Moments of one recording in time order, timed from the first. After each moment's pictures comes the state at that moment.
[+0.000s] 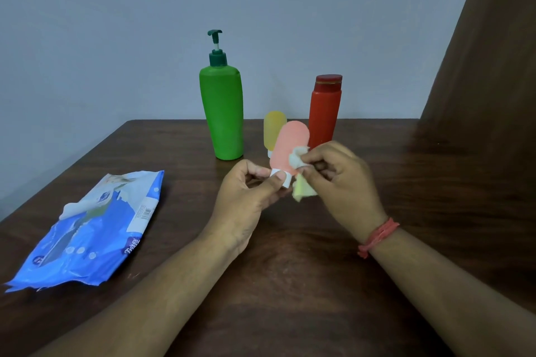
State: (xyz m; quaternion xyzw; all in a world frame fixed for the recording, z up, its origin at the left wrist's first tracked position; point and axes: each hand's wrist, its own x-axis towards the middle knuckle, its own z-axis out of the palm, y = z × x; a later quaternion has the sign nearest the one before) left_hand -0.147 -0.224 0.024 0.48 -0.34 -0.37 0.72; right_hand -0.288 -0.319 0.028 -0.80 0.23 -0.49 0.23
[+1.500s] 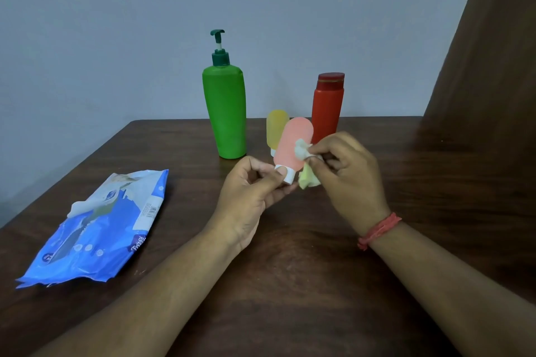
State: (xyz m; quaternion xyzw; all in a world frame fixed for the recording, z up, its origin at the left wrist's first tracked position) left_hand -0.145 -0.226 0.024 0.43 -0.33 -0.41 0.73; right_hand -0.288 -0.320 0.032 -0.81 0.22 -0.53 0.15
